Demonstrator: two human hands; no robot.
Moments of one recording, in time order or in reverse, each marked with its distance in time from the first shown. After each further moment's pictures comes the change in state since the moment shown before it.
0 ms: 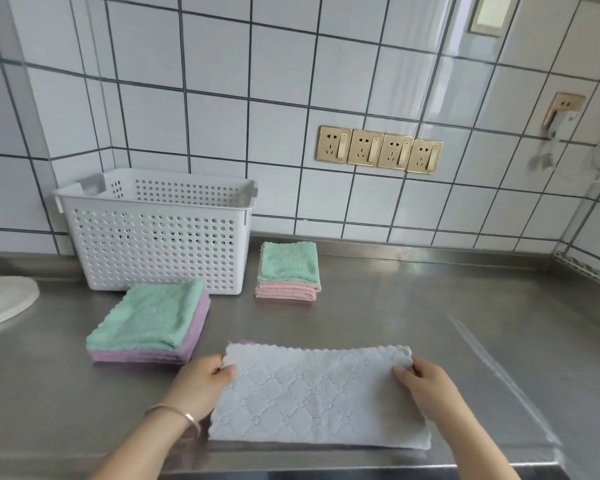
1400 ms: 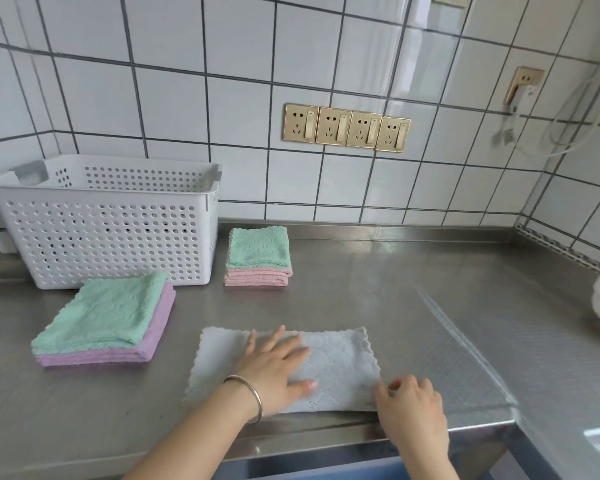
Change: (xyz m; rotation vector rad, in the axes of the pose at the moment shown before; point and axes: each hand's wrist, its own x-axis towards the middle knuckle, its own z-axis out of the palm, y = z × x) left_hand 0.012 0.078 0.082 0.724 -0.396 0.472; right_hand -0.042 0.021 0.027 -0.398 0.233 0.207
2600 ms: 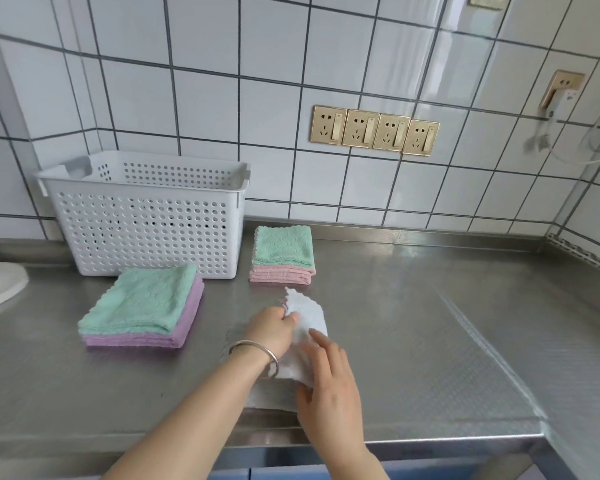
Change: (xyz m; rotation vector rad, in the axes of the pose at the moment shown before) left_hand -0.007 -0.012 -0.045 -0.843 0.400 -0.435; right_hand -0.045 -0.080 0.059 0.342 0.321 -0.918
